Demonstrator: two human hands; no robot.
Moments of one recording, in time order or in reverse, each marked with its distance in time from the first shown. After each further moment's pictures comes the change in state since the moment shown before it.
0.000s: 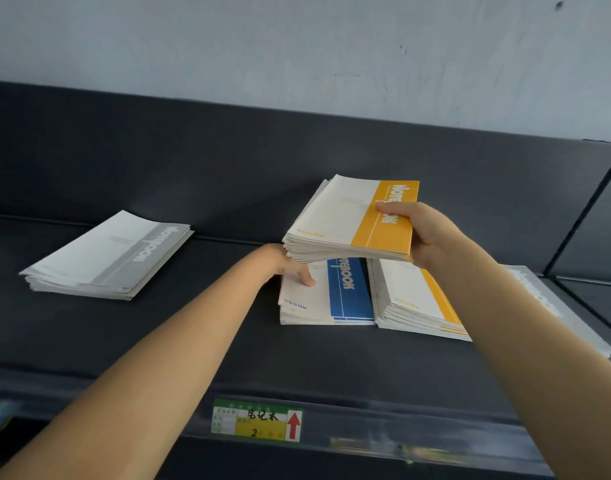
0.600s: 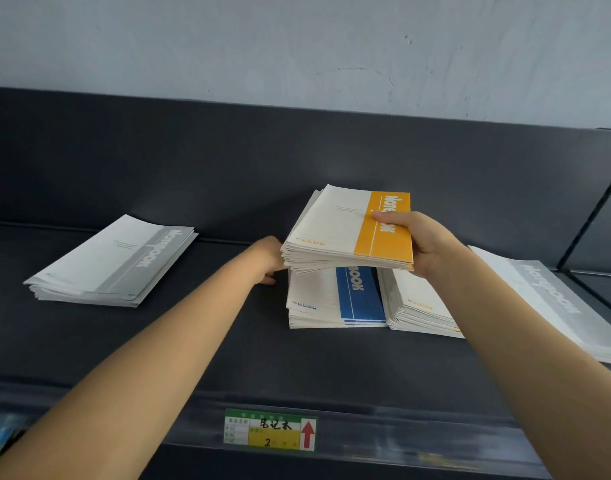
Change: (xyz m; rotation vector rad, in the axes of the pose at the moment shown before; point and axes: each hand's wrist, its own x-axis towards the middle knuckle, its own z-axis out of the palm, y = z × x) left_hand 0.020 -0.025 -0.017 -0.247 0.124 -0.044; right_hand 0.010 0.016 0.008 0.014 -0.023 0.053
